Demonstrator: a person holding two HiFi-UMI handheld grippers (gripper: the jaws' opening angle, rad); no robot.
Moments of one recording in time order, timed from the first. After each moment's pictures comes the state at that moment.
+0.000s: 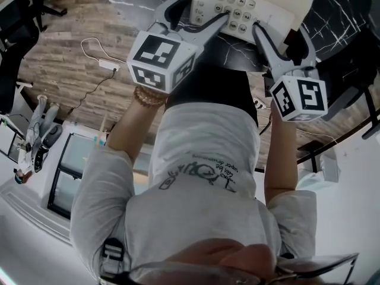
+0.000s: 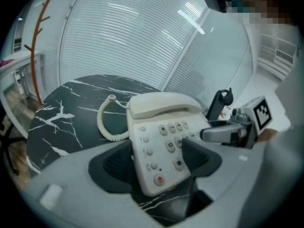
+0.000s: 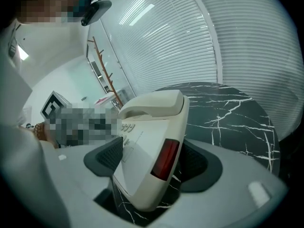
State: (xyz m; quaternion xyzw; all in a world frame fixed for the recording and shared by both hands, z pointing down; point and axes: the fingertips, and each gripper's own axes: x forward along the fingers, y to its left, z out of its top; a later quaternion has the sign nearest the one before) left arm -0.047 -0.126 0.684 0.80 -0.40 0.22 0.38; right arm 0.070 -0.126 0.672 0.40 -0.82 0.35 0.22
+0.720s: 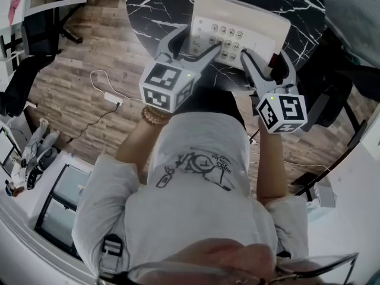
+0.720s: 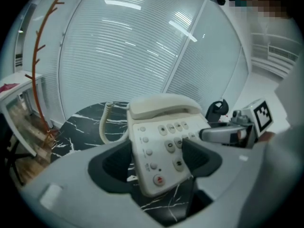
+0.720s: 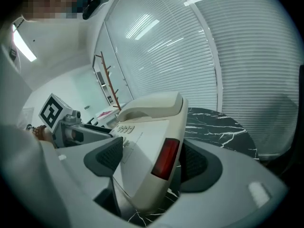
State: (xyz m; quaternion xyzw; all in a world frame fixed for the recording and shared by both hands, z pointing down) left arm -0.043 -0.137 0.517 0.82 -0.43 0.19 0.32; right arm 0.074 -0.137 0.509 0.42 -0.85 0.29 0.17
